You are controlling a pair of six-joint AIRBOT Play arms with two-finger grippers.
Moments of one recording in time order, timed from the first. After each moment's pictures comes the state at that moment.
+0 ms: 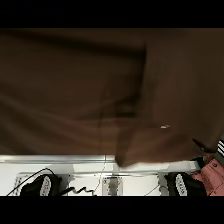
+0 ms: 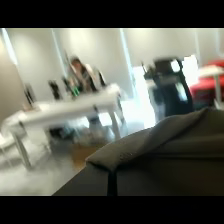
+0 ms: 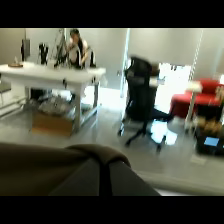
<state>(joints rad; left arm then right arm) 0.41 -0.64 1.51 0.98 -0.74 -0.92 -0.42 -0.60 1.60 -0.79 1.04 1.15</state>
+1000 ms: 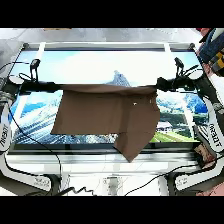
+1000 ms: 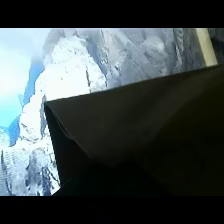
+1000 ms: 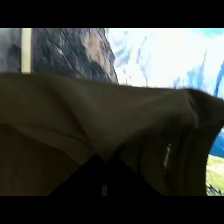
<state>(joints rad) 0.25 -1.68 1.44 0.87 -0.94 -0.78 -0.14 -1.66 1.48 -0.94 1.06 1.27</state>
